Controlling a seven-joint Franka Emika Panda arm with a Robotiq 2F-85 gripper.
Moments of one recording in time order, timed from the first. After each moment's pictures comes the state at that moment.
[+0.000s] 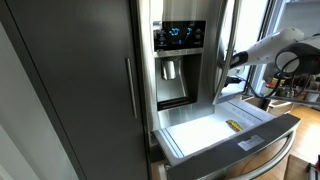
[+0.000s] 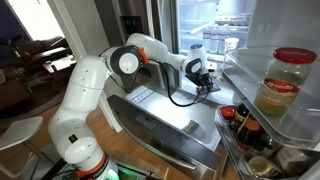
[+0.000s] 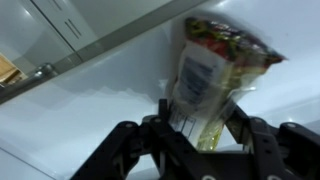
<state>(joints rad) -0.37 0.69 -0.25 -1.49 0.14 2.46 0.15</state>
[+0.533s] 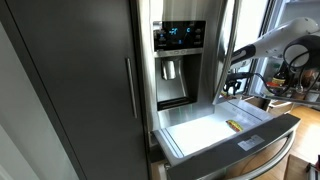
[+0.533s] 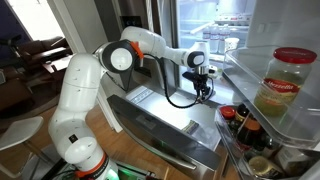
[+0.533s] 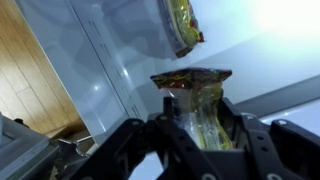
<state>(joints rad) -0.37 0.60 -0.29 -1.51 0.03 1.99 0.13</state>
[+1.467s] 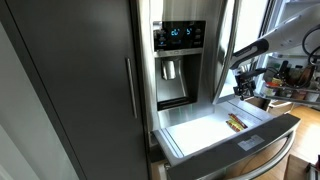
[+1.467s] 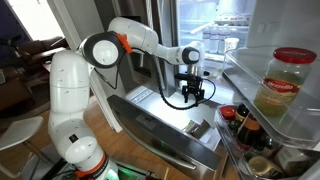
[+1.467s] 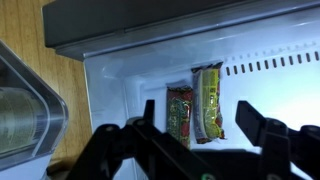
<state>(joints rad) -0.35 0.43 -0.29 -1.69 -0.14 1.75 -0.07</state>
